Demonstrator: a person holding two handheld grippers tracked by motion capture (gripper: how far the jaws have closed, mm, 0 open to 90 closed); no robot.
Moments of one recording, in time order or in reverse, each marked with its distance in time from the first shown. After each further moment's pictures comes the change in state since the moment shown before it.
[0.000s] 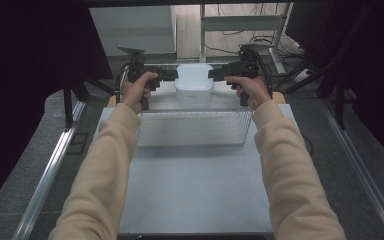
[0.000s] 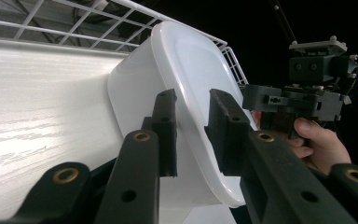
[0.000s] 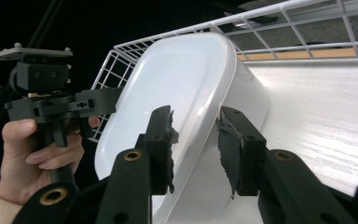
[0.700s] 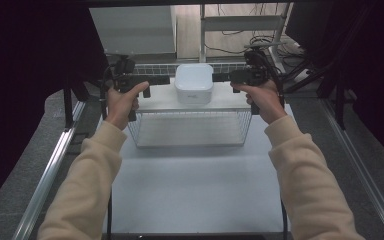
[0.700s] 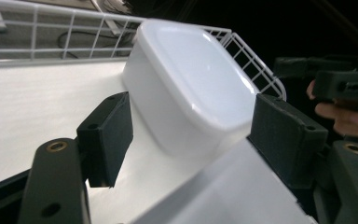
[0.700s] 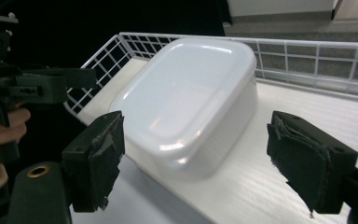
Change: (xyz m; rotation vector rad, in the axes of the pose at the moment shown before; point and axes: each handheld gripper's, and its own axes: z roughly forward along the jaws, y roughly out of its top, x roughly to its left) left arm -0.042 -0.045 -0.049 -0.088 0.192 0.301; right arm 0.045 -0.037 -0.045 -0.101 -0.153 -0.348
